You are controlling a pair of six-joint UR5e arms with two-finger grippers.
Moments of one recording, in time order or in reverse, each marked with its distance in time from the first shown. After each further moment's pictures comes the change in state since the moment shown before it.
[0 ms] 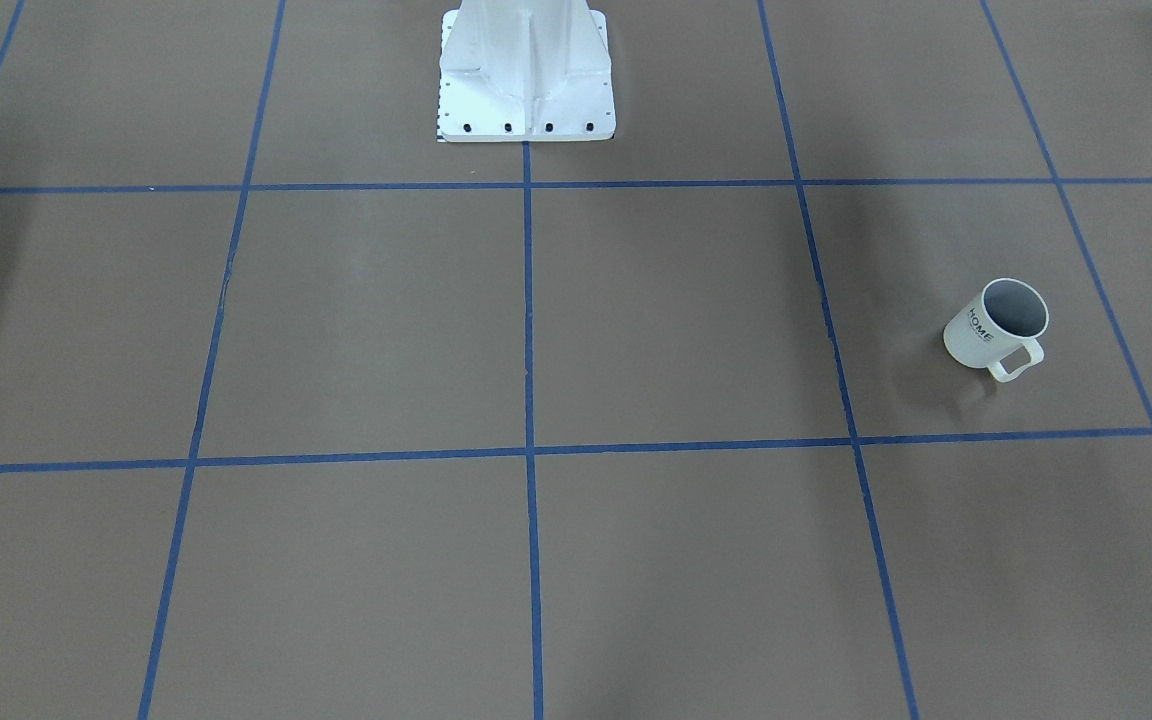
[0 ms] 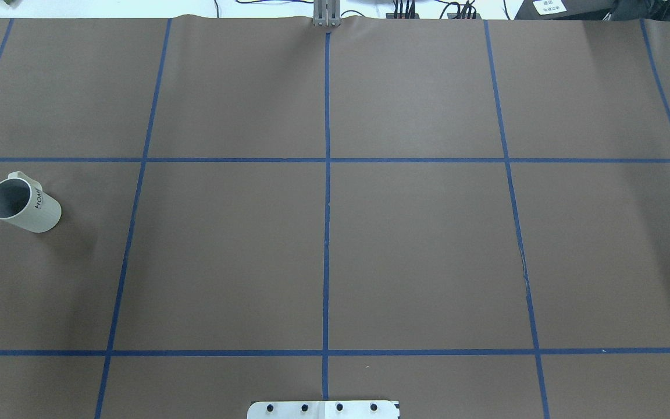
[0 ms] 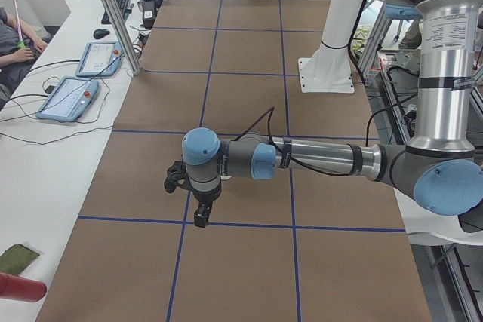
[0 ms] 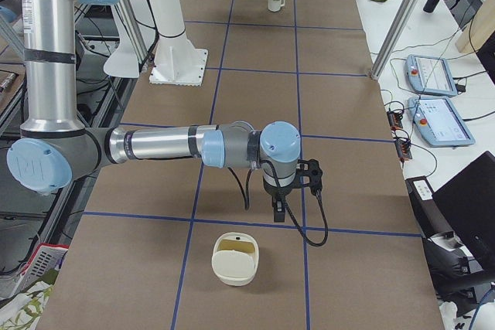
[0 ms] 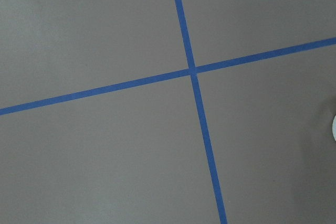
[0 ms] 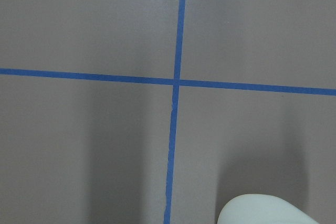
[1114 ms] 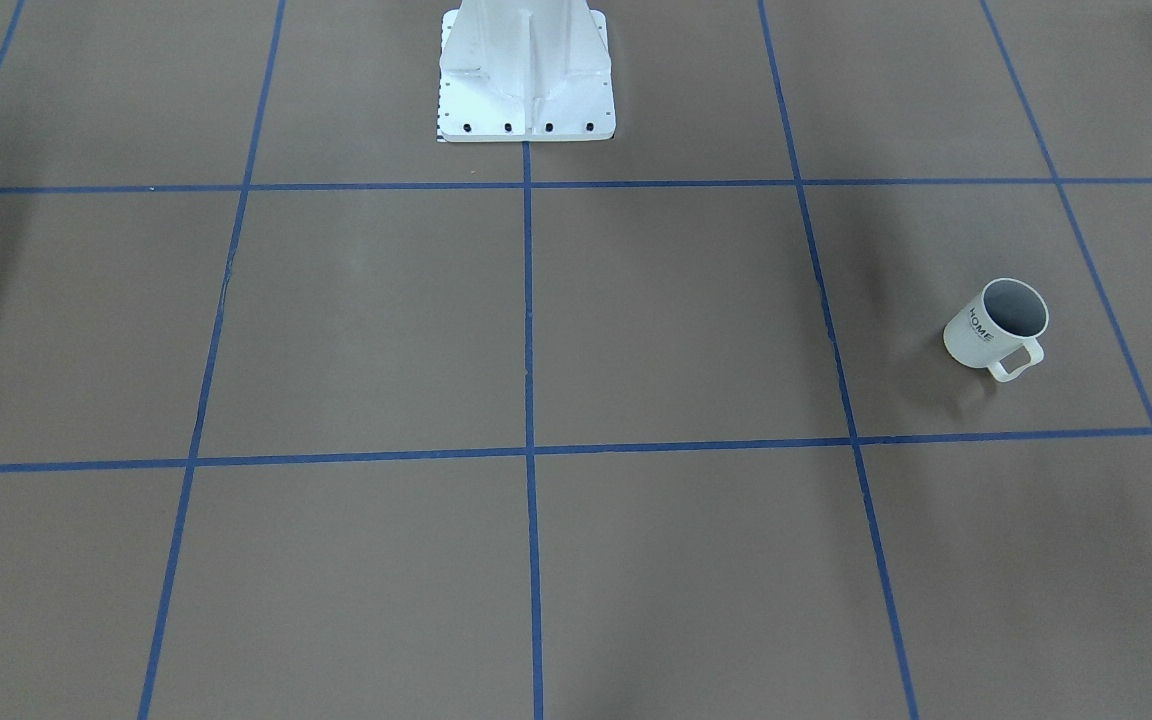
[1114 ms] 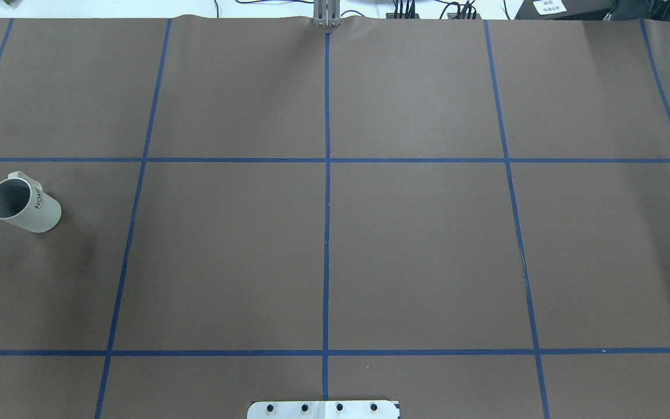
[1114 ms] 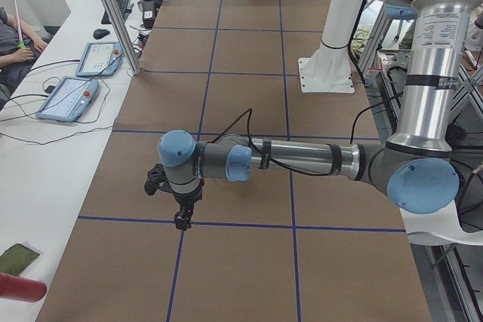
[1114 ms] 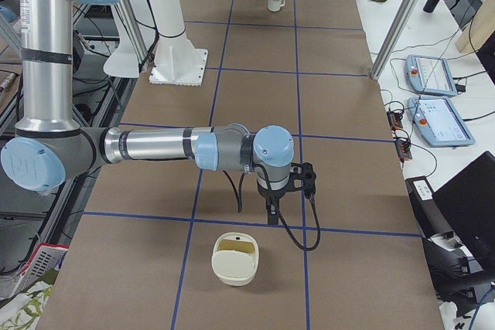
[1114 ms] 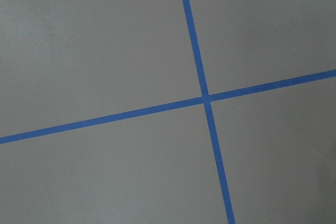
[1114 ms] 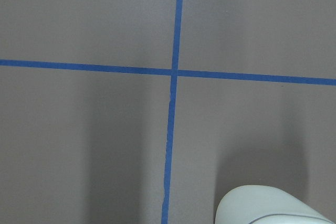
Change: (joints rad) left arm 0.005 -0.119 0.138 -0.012 0.020 0.000; right arm 0.002 -0.031 0.013 0.005 0.003 -0.006
